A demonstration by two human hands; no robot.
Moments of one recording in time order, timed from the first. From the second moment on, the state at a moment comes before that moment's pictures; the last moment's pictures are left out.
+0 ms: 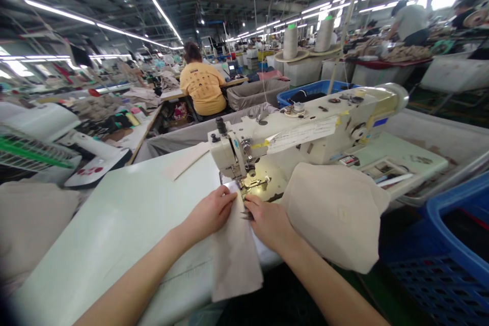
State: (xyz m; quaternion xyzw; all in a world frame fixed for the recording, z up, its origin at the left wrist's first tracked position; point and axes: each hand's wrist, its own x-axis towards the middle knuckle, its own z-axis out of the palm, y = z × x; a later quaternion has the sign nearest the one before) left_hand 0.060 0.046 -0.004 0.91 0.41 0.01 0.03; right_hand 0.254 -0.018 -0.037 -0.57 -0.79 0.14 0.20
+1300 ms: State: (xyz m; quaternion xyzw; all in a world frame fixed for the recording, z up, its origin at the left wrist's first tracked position) left_hand 0.072 0.008 -0.015 0.95 0.32 0.08 0.02; right_hand 0.268 -0.030 -0.030 -0.55 -0.81 0.13 0.15
